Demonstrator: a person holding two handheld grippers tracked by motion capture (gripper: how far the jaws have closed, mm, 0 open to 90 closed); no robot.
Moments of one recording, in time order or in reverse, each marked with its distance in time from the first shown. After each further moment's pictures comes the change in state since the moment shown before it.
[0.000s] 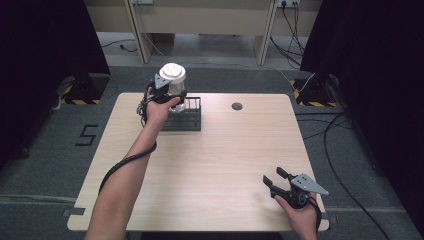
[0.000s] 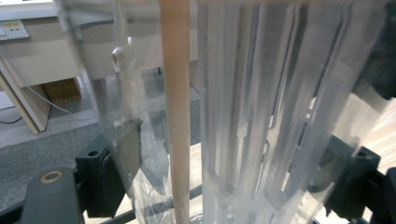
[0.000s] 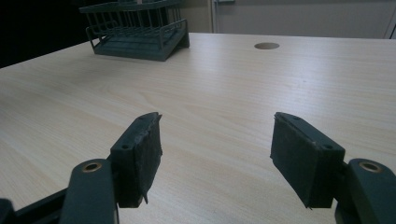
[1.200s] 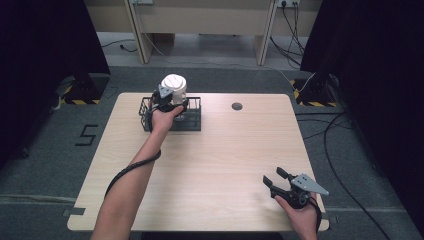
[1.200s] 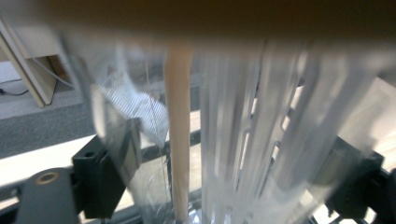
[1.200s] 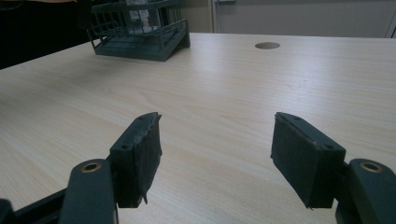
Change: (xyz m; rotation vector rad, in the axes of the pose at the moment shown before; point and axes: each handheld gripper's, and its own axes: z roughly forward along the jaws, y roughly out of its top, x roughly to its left) left arm -0.010 -0.035 0.008 0.067 0.053 -0.044; right arm 0.000 0.000 0.000 -0.001 0.005 0.003
